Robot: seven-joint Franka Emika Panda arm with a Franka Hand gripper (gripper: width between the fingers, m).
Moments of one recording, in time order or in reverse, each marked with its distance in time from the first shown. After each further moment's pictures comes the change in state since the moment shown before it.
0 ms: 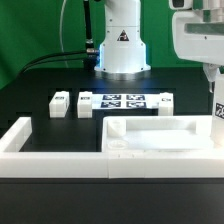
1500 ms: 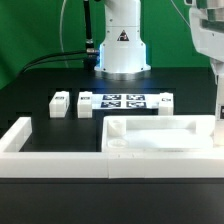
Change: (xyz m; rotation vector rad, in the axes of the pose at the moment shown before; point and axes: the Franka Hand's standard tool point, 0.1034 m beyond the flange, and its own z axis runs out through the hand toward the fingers) arm -0.009 -0.006 -0.003 -0.013 -0.055 0.116
